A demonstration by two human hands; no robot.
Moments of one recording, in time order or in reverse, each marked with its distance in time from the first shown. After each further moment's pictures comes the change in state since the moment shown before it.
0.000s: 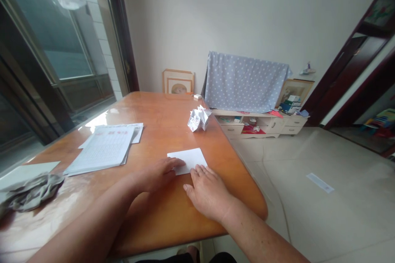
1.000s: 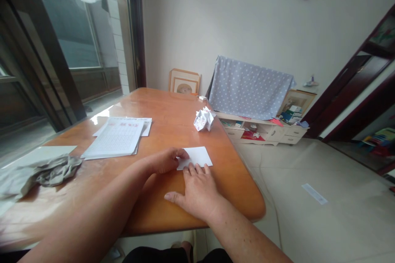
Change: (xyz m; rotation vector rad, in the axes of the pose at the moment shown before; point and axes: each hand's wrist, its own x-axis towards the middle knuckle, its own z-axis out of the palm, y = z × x) left_hand 0.011 -0.031 0.007 -0.325 -0.019 -0.096; right_hand 0.001 -0.056 -0.003 -0.046 -0.040 0.022
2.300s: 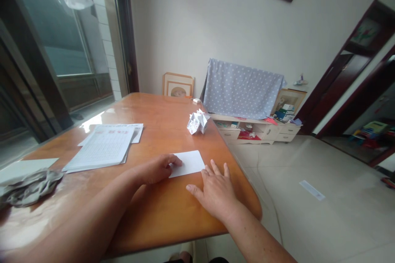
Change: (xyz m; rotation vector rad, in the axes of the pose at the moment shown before) left_hand -0.004 0.004 0.000 0.043 0.061 0.002; right_hand -0.014 0.064 -0.004 -0.020 0.049 0.196
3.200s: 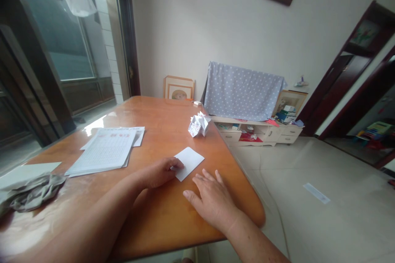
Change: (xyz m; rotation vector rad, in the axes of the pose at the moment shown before) left_hand 0.001 0.004 0.002 -0.051 0.037 0.045; right_hand -0.004 -0.010 0.003 0.217 0.028 -0.132
